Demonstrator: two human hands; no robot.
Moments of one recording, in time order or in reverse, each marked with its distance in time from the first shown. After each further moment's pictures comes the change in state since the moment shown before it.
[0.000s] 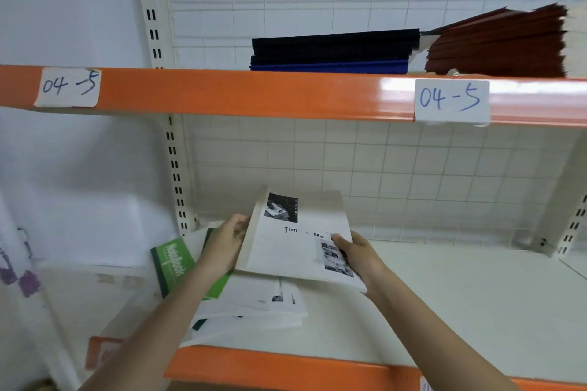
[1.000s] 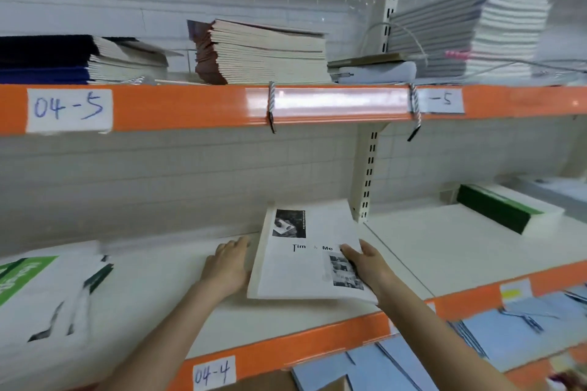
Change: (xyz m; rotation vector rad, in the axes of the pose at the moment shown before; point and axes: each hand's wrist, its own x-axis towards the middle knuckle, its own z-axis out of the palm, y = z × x) left_hand -0.053 0.122 0.291 0.747 -0.366 0.304; right_hand -0.118 -0.039 -0.319 -0.049 0.360 -0.056
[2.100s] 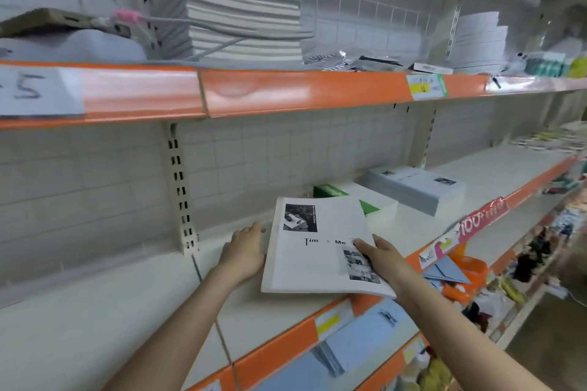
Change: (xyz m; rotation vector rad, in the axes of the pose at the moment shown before) left_hand 0.143 0.389 0.123 -0.170 -0.077 0.325; right_hand 0.044 -0.039 -0.375 0.039 0.303 -0.021
